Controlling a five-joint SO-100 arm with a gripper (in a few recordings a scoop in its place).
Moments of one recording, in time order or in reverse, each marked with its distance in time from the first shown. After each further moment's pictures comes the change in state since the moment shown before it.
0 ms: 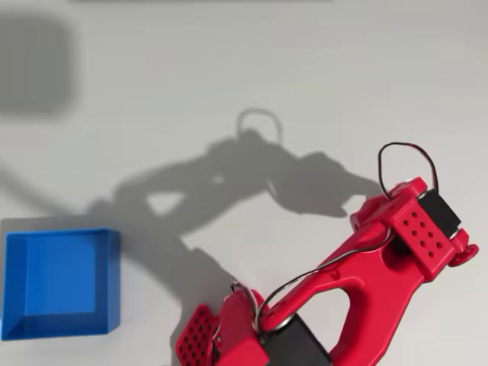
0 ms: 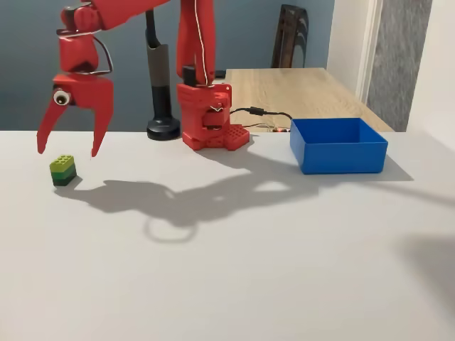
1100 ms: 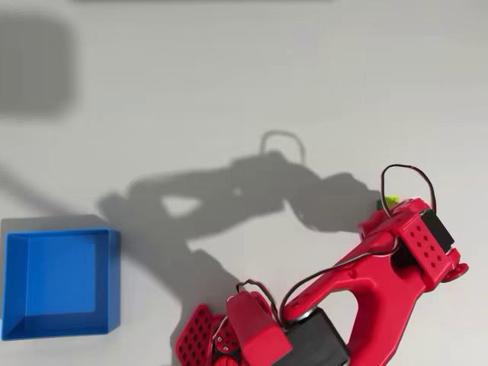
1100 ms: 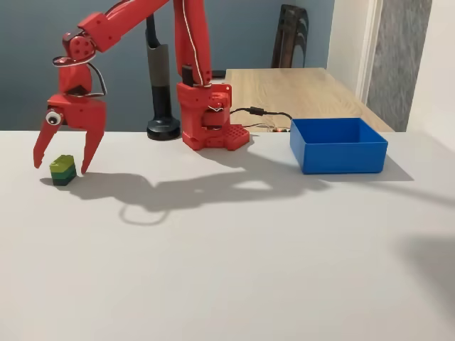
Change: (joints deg) arm 2.4 -5.1 5.0 -13.4 2.4
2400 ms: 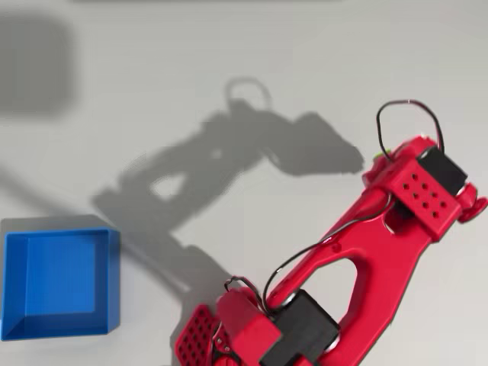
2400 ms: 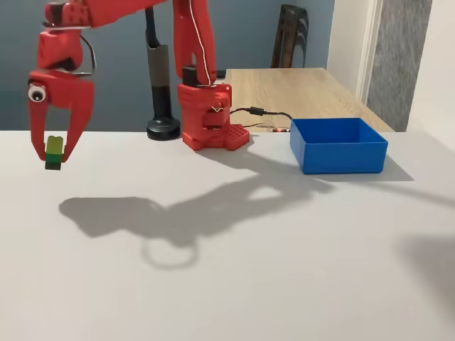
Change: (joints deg) arm -12.7 0.0 -24.6 19.2 -0.3
